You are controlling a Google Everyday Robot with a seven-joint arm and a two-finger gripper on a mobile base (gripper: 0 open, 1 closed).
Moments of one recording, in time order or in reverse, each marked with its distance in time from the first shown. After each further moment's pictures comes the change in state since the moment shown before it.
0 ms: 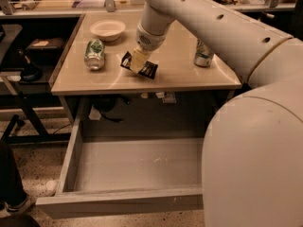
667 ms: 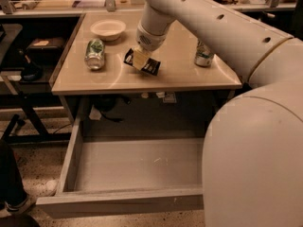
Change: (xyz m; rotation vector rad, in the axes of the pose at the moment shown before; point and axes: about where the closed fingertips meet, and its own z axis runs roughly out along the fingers) arm 0.000 0.000 0.000 0.000 0.000 0.000
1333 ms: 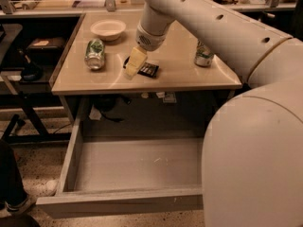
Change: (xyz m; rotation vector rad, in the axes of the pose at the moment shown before) arm 0.000 0.000 0.000 0.000 0.000 0.000
